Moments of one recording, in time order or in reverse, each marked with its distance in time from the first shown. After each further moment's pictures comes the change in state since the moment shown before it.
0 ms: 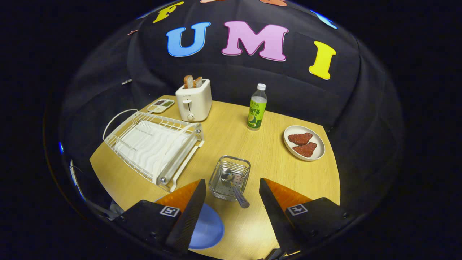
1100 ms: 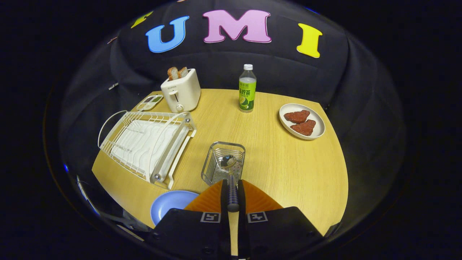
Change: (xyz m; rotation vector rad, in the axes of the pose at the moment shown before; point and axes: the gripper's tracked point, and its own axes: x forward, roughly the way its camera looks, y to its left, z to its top) arm -0.019 -0.003 -0.008 0.153 0.065 0.000
